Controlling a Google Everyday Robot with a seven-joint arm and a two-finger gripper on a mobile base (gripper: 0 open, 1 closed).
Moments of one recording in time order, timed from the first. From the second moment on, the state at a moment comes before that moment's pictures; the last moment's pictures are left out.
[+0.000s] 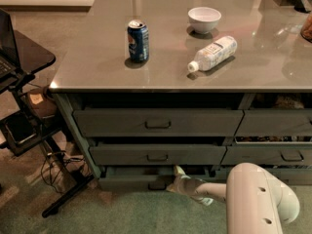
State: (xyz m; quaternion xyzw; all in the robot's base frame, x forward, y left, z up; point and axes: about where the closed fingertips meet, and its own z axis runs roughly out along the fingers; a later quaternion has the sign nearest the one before) arm 0.642 -0.103 0.147 -0.55 0.75 -0.01 0.37
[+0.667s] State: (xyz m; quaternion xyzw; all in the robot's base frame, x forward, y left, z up) arm 0.630 -0.106 0.150 -0.54 0.75 -0.01 0.37
